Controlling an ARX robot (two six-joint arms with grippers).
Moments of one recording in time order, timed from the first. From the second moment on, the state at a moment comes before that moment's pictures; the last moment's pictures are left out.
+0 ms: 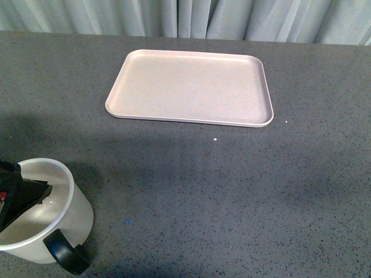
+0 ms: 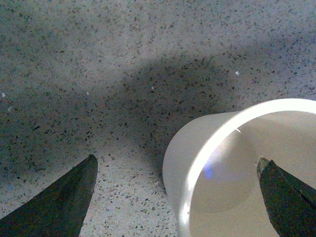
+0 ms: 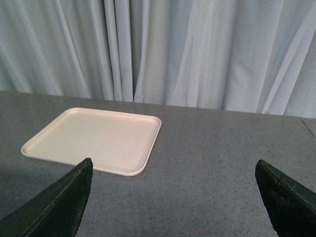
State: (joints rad) left arm -0.06 1.51 0.49 0.02 0.27 0.22; right arm 0.00 0.00 0.02 0.00 0.00 -0.01
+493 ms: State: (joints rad) left arm -0.08 1.49 0.48 -0.06 0.25 0.20; right arm 0.00 0.00 0.02 0.00 0.00 -0.01
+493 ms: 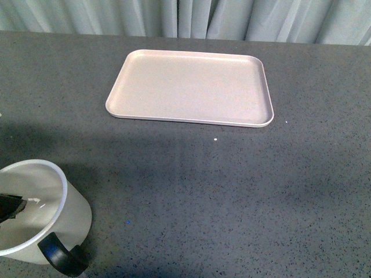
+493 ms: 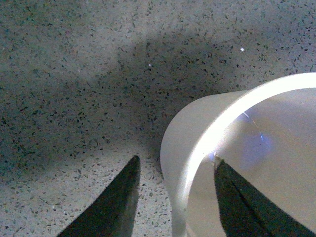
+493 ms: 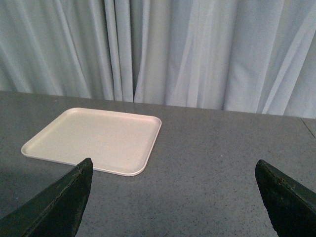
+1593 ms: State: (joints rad) left arm -0.48 2.13 1.59 -0.44 -0.06 -0.42; right arm 0.00 0.00 0.02 0.00 0.00 -0.01
